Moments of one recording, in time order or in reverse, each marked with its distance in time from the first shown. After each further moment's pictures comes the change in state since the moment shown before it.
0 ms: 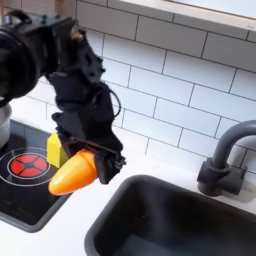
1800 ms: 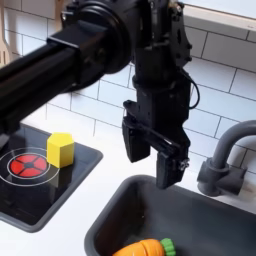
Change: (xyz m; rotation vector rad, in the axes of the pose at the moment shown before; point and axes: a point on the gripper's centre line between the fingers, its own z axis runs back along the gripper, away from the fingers) arm 0.028 -0.059 0.010 -0.071 0.151 -0.256
